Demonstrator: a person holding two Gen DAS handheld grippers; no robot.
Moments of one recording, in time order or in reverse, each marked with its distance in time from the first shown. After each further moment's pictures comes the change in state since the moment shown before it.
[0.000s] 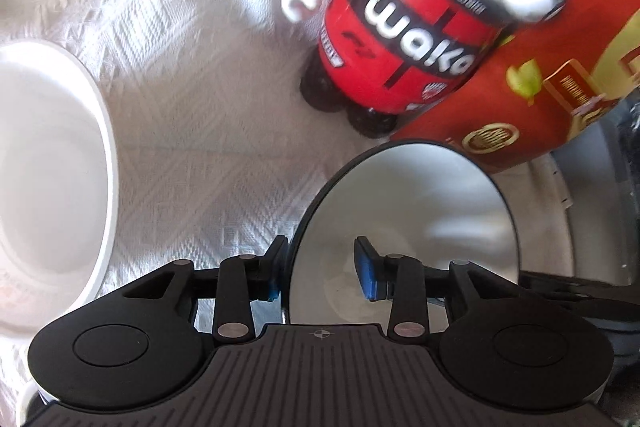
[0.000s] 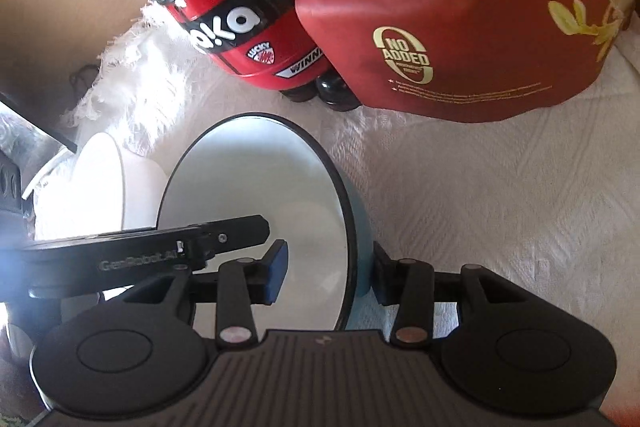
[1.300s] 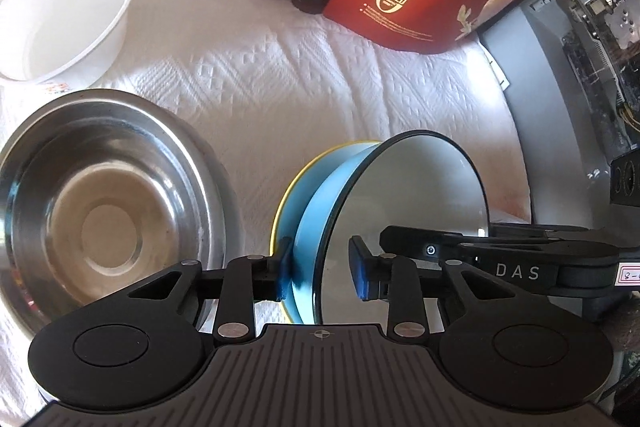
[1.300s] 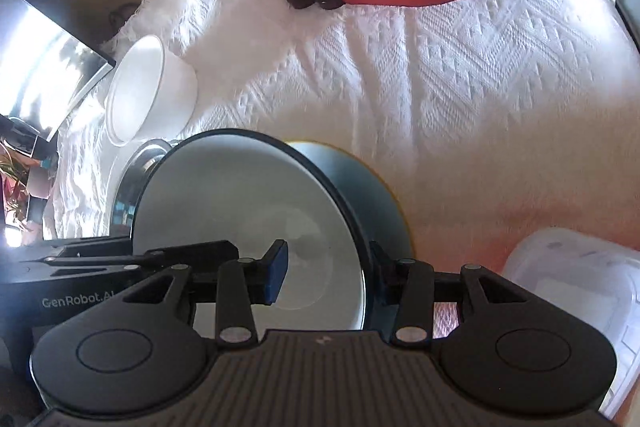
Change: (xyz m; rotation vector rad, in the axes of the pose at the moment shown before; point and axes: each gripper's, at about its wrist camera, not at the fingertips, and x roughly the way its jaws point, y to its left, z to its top) left arm -0.075 -0.035 -0.134 0.033 0.061 -0.025; right arm -0.064 -0.028 -0.105 -0.057 0.082 0.045
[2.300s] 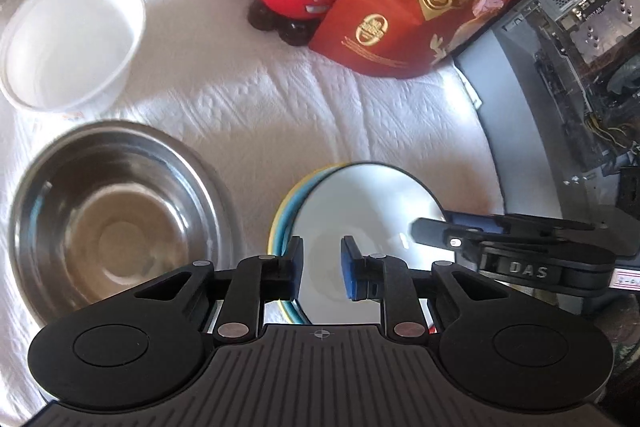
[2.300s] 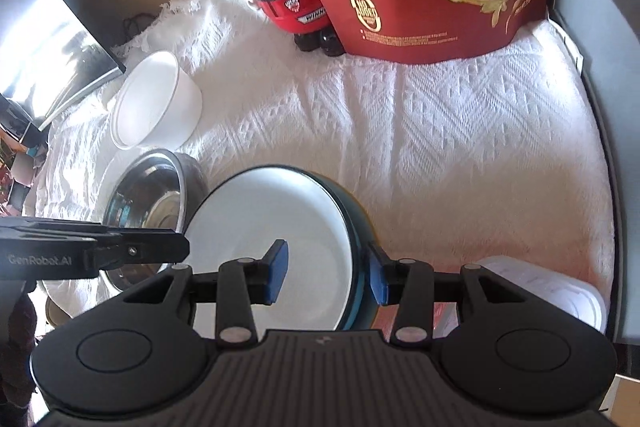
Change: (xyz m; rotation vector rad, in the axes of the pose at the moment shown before) left arm -0.033 0.000 -0.001 0.031 -0.080 -0.024; right arm -0.039 0.013 -0.009 -0.114 -0.129 -0.081
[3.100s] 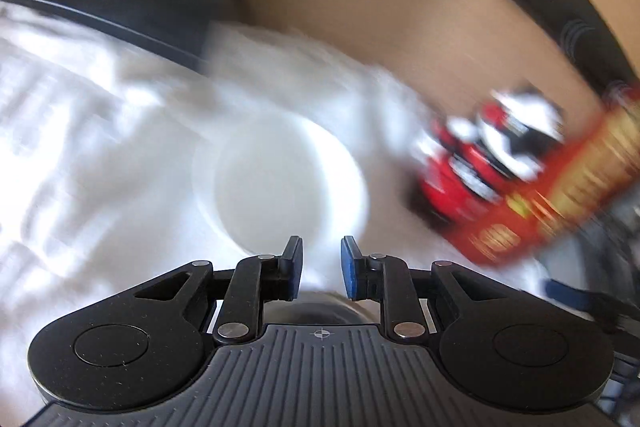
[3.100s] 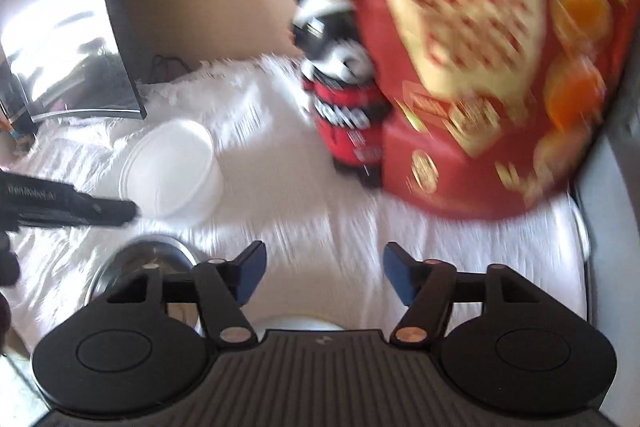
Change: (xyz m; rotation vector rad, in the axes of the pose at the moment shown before) left arm -0.078 0.146 0.043 -0.308 -0.388 0.171; right arm 0.000 0.092 0.060 -0.270 -0.243 -0.140
